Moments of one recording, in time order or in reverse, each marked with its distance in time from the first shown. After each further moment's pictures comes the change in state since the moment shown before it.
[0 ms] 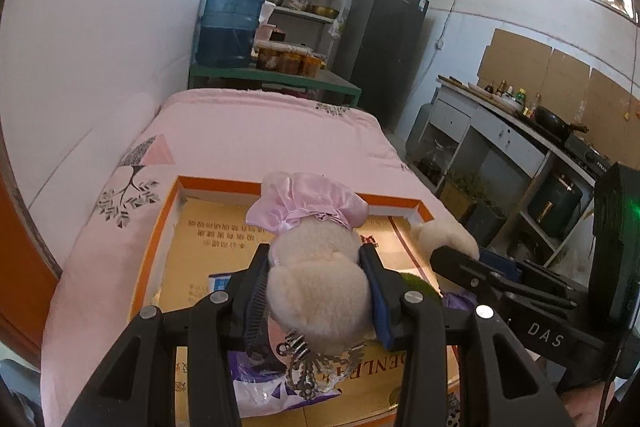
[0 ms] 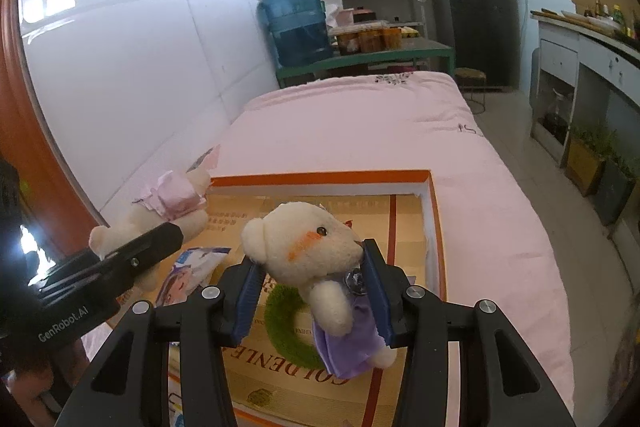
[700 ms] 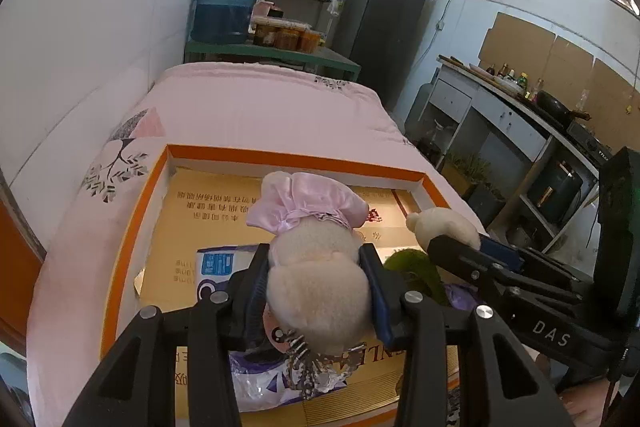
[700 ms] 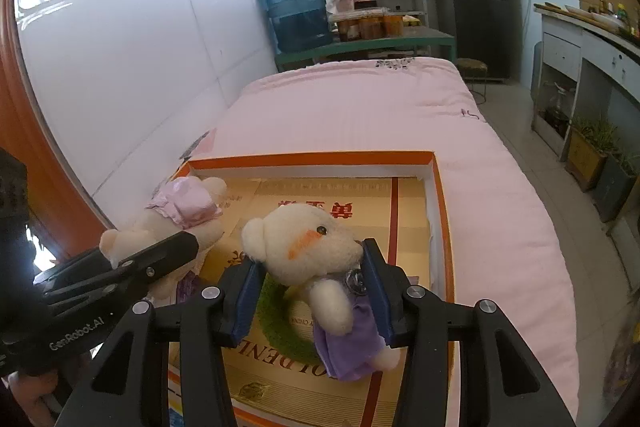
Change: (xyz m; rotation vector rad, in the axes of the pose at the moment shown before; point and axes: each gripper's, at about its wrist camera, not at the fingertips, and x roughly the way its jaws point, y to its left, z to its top) left arm 0.020 0.003 -0.008 -0.004 0.083 -0.010; right arm 0.013 0.001 -0.006 -0.011 0.045 -0.009
